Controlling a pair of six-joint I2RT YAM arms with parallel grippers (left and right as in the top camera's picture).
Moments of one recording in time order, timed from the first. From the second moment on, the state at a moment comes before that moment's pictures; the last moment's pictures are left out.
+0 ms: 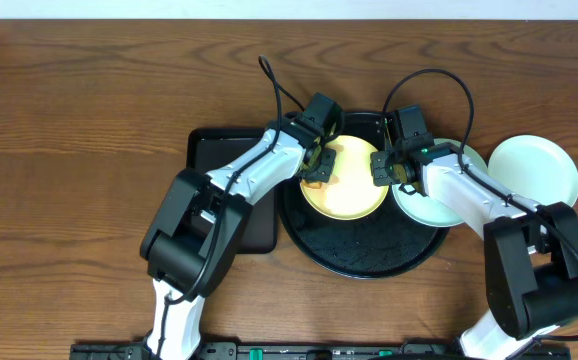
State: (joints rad) left arm -0.57 2.08 1.42 -0.62 0.06 -0.28; right arm 0.31 1.81 1.03 -0.38 0.04 0.18
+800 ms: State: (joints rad) left arm -0.57 2.03 1.30 -0.49 0.18 -0.39; right arm 0.31 1.81 1.03 -0.38 0.04 0.18
